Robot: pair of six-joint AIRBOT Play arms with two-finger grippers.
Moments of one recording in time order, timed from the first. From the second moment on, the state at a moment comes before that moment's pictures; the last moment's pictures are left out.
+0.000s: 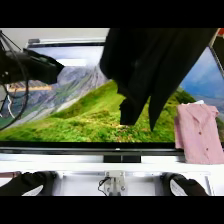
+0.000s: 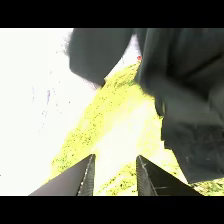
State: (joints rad) left arm -0.58 -1.05 1.69 1.65 -1.24 -1.63; right arm -0.02 -1.03 1.73 -0.80 0.56 0.54
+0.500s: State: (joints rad) left arm -0.58 -1.05 1.69 1.65 -1.25 -1.63; right arm -0.28 -1.03 1.73 -1.04 0.24 0.64
